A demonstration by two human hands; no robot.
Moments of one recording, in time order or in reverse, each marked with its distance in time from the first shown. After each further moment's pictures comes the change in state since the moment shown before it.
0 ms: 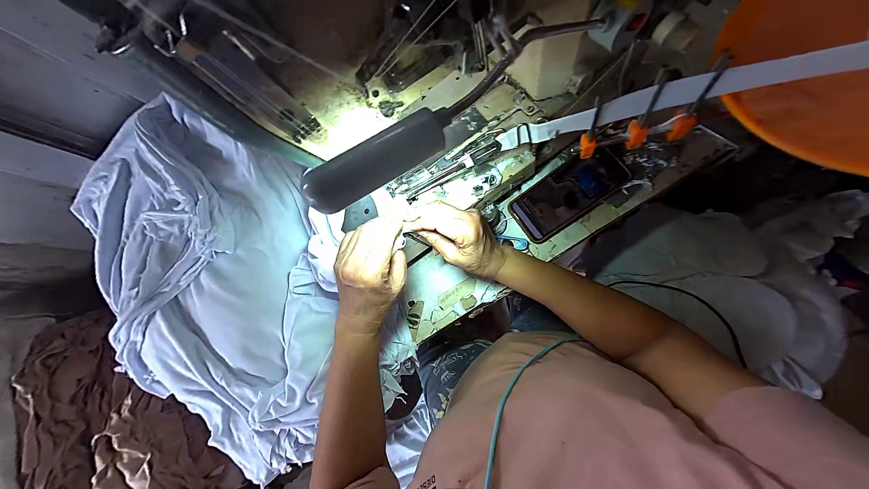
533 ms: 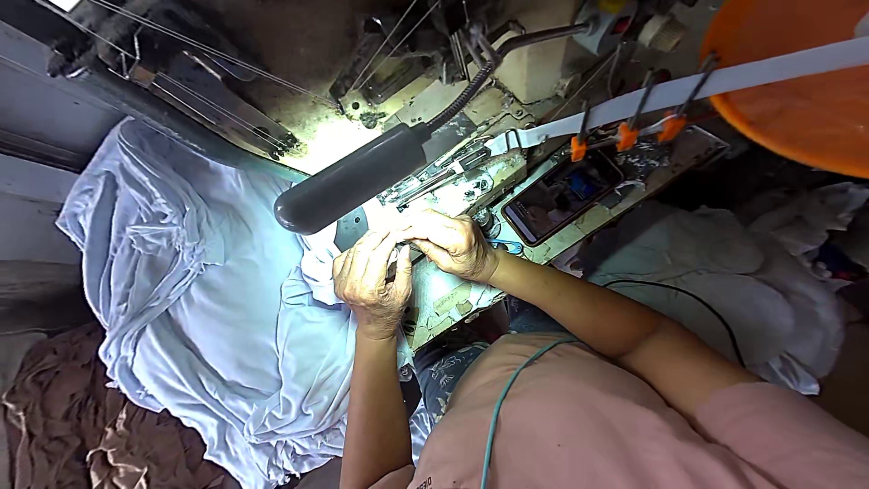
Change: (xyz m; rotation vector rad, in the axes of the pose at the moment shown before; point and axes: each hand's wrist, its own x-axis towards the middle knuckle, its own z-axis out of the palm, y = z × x) left_hand -0.017 0.007 0.032 0.091 0.276 -0.103; right_hand -0.007 0.005 0.001 -0.064 0.008 -0.032
